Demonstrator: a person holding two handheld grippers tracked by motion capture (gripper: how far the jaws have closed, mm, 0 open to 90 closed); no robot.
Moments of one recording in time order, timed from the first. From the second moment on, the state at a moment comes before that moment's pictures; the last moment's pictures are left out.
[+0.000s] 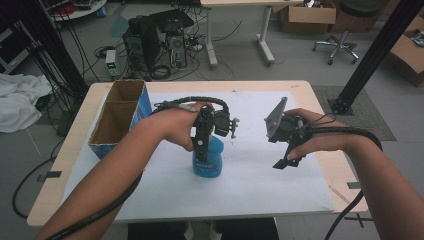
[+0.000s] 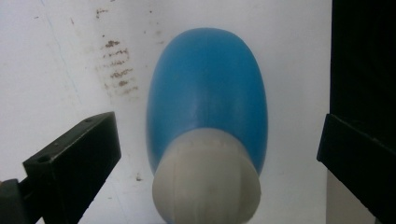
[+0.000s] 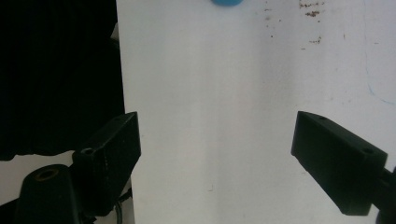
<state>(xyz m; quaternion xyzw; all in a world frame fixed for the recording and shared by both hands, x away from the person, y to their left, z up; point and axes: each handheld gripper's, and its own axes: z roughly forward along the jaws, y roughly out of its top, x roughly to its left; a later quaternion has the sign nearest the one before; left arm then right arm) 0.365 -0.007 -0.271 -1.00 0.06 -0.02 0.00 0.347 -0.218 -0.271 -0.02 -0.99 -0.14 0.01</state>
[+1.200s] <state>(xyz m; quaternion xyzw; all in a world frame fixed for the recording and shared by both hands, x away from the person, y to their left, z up) 0.368 -0.002 -0.295 -1.00 0.06 -0.05 -0.01 0.347 -0.217 -0.276 -0.02 -0.99 -0.14 0.01</state>
